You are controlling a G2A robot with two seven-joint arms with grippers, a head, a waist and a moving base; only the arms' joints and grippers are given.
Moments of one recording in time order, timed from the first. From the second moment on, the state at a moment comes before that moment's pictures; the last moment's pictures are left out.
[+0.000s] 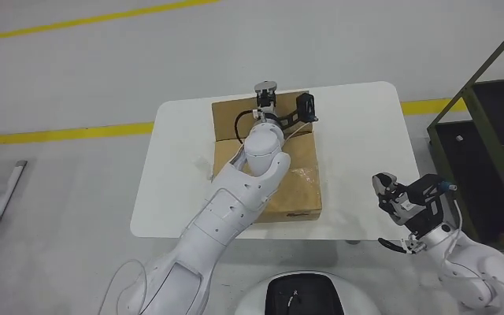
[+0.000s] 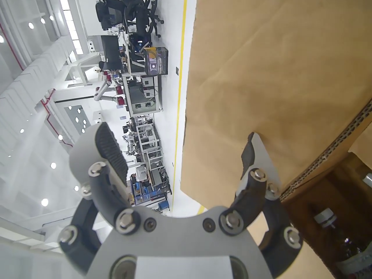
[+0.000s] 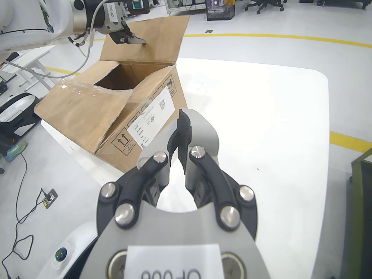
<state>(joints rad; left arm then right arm) 0.40 -1.59 -0.74 -1.00 2.31 -0.29 -0.63 -1.69 -1.18 1.64 -1.99 -1.00 -0.35 0.14</state>
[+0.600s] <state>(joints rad) 0.65 -1.54 -0.96 -1.38 2.29 -0.36 -0.66 -1.70 -1.18 1.69 -1.98 -0.82 -0.46 0.13</state>
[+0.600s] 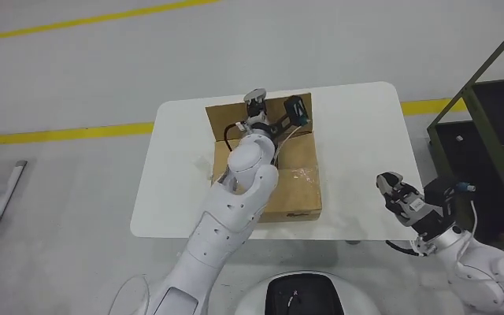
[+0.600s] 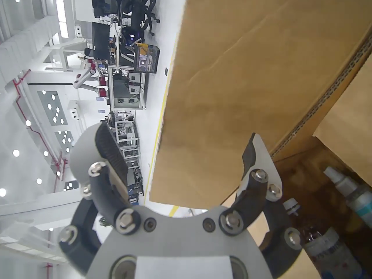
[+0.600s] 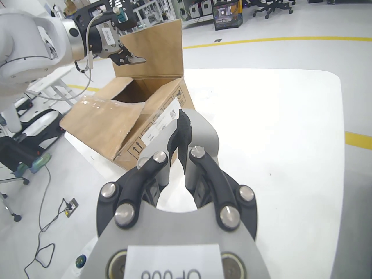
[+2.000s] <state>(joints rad) 1.41 -1.43 -1.36 -2.24 2.27 -0.46 -0.47 -1.27 -1.14 1.52 -1.75 -0.35 -0.56 0.68</state>
